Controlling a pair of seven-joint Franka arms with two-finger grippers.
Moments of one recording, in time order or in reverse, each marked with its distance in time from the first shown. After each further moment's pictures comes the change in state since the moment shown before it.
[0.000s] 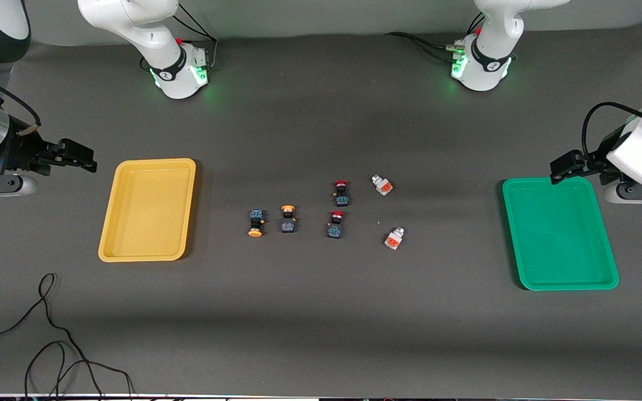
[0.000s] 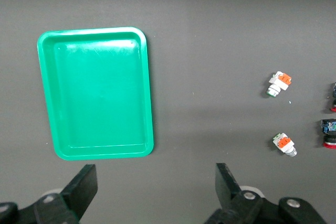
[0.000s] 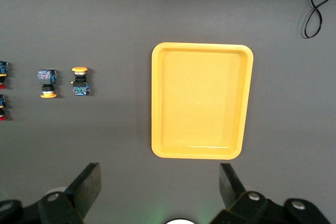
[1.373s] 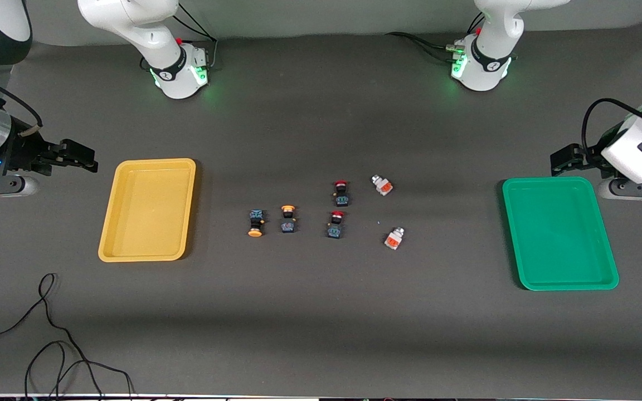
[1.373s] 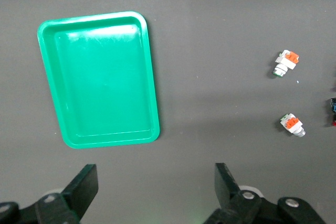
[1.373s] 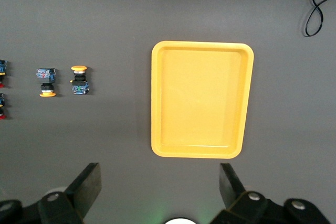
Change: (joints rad) left arm -0.008 0.009 -0.009 0.027 0.025 -0.080 0.038; right arm 0.000 0.000 0.000 -0.006 0.000 0.000 0.000
